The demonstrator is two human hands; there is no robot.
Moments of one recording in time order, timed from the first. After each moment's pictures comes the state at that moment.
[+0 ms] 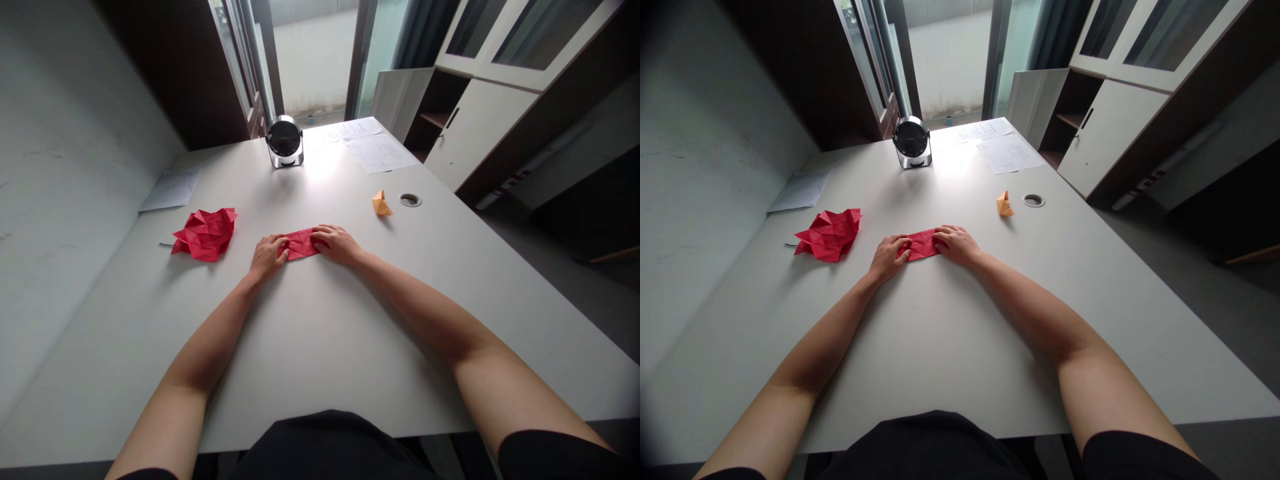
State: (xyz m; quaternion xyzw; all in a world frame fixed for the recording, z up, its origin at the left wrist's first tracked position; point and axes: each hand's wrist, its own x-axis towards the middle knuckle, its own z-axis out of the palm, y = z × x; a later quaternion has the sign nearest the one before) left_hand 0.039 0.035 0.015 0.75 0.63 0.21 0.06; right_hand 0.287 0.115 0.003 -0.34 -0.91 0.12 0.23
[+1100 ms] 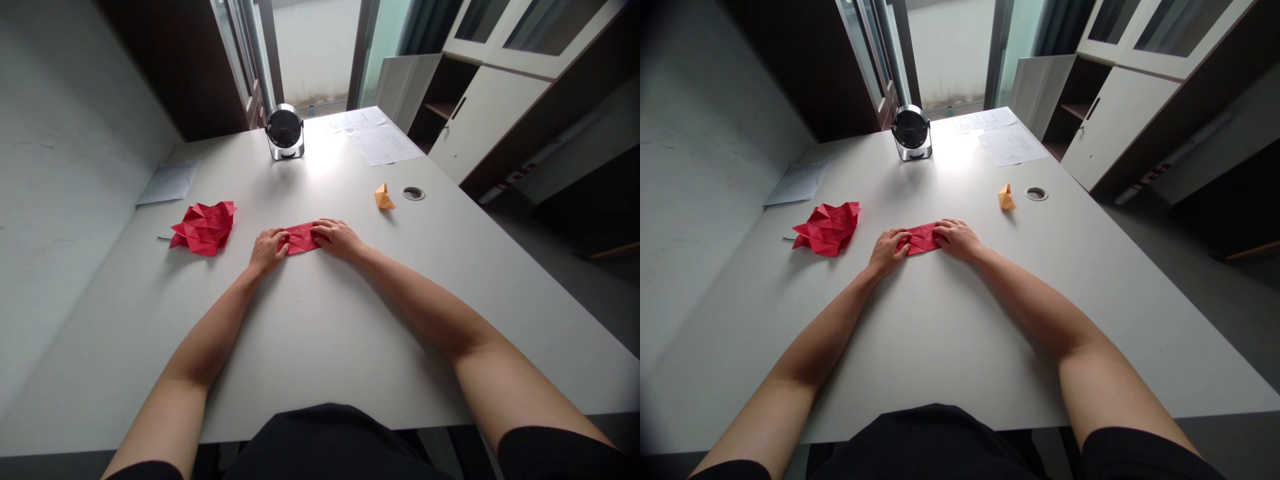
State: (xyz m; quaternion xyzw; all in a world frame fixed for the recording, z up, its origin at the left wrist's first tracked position) left_hand 0.037 0.034 0.014 0.76 0.62 0.21 0.05; right_hand 0.286 0.117 0.000 -0.34 -0.90 0.13 0.23
